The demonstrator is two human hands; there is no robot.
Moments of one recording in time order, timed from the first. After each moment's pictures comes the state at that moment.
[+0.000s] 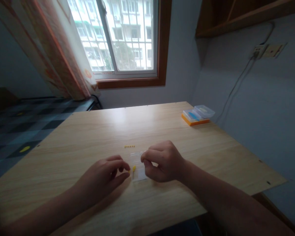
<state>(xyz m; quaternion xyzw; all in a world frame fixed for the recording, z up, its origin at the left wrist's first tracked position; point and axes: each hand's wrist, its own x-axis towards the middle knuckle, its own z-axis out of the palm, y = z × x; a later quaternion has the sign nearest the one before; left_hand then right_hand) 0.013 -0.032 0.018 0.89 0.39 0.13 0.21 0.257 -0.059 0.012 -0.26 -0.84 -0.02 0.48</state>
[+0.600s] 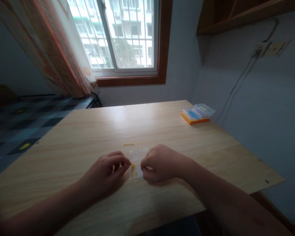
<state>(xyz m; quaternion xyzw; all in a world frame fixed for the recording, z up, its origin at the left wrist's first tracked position) 0.014 -0.021 -0.003 0.88 0.33 0.22 0.25 0.260 -0.054 0.016 -0.35 -0.92 0.14 0.13</state>
